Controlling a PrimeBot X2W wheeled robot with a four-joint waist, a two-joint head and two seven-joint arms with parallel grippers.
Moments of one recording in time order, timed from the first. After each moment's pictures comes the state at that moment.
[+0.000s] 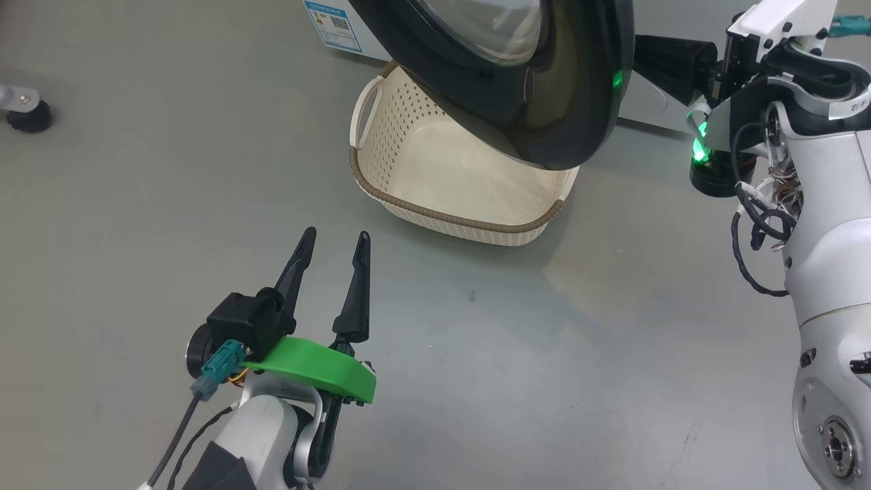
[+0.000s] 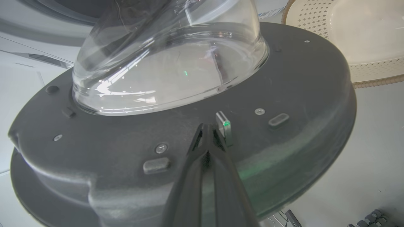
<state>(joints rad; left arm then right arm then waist) -0.31 0.03 -0.47 0.22 -0.56 0.08 -0.25 -1.05 -0.09 -0.02 0.82 1.45 -0.13 0.87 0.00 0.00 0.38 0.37</state>
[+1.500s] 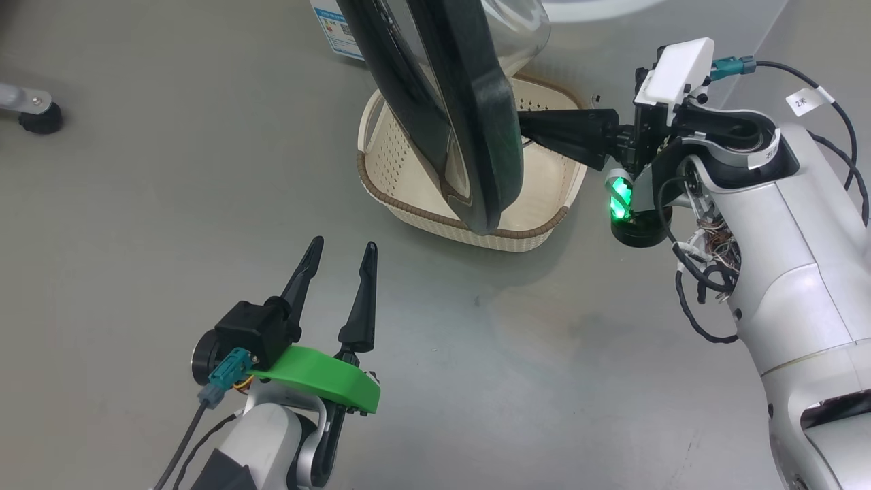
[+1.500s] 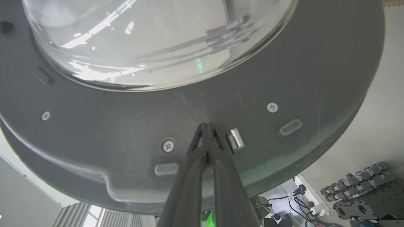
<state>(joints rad) -0.29 0.03 -0.48 0.21 -0.54 0.08 -0.25 -0.93 -0.08 0.28 0.70 1.74 -0.13 0.94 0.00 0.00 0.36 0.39</state>
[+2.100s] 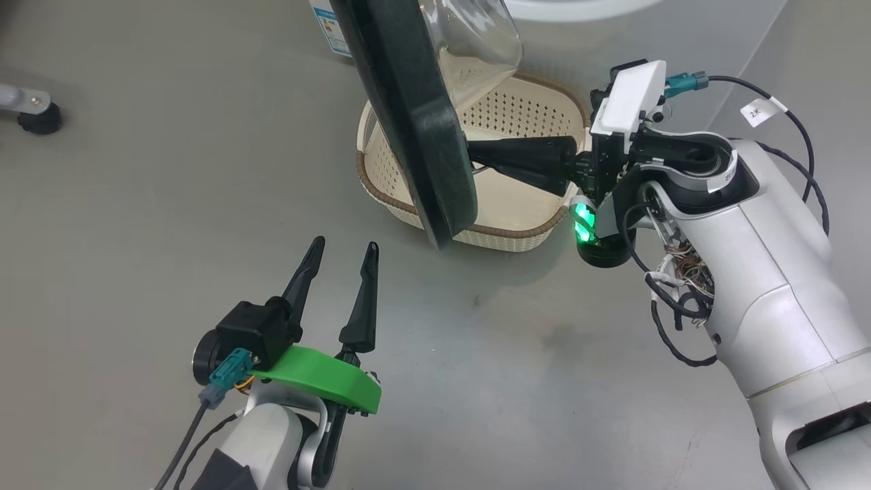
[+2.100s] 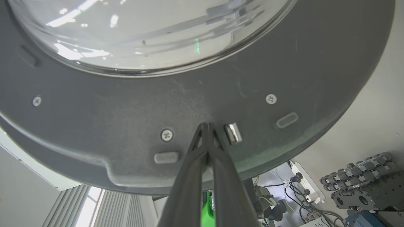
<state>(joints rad) -0.29 0.03 -0.49 0.21 -0.54 0.08 -0.25 -0.89 -0.08 0.43 0.61 1.86 -0.13 0.90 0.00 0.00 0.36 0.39</state>
